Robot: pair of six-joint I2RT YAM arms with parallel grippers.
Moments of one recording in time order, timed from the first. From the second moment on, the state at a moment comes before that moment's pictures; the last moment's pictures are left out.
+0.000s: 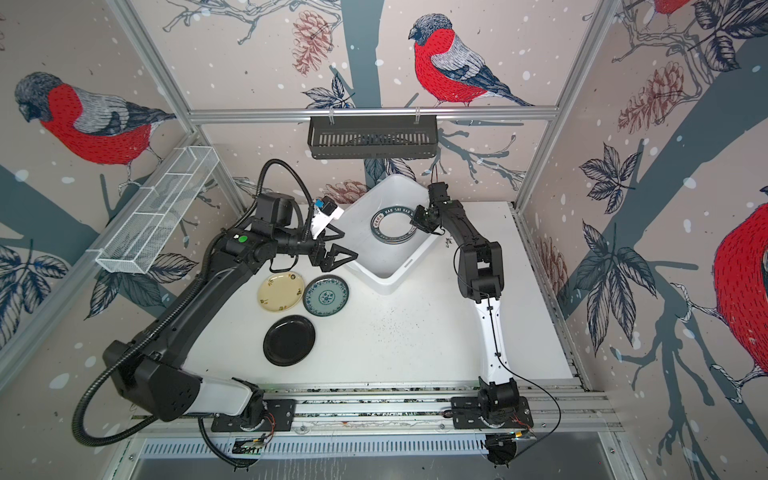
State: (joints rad) left arm -0.39 1.42 1.47 -0.71 0.74 0.24; right arm 0.22 2.49 2.24 -0.66 -0.37 0.60
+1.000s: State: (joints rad) left arm -0.39 1.41 1.47 -0.70 0.74 0.25; right arm 0.22 2.52 2.28 -0.68 -0.35 0.60
